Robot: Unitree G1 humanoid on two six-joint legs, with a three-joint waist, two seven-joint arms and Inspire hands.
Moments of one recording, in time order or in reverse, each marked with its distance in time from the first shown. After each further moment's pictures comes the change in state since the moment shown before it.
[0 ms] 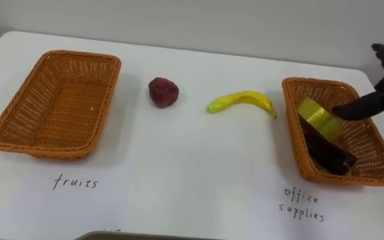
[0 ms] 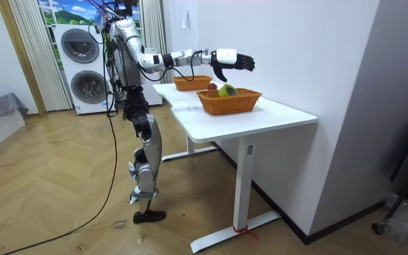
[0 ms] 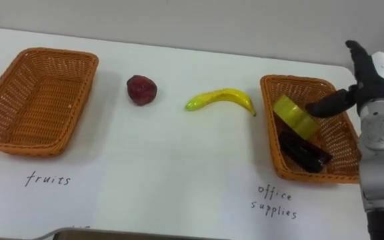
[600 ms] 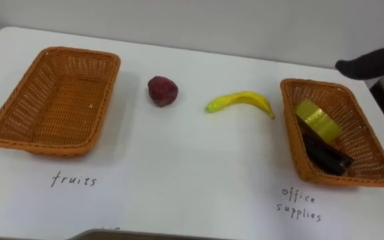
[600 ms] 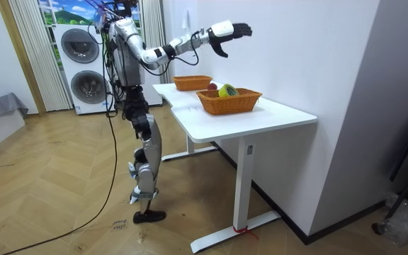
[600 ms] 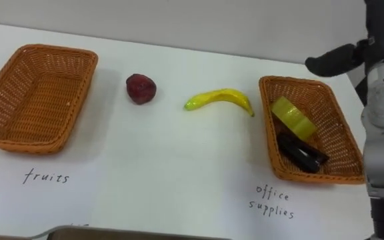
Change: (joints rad) left arm -0.001 -0.008 0.000 0.001 0.000 -0.009 0.014; right arm -0.094 -0.037 -0.001 -0.170 0.001 0.004 -0.043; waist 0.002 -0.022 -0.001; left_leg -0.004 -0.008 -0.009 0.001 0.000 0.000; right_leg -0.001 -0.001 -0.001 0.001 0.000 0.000
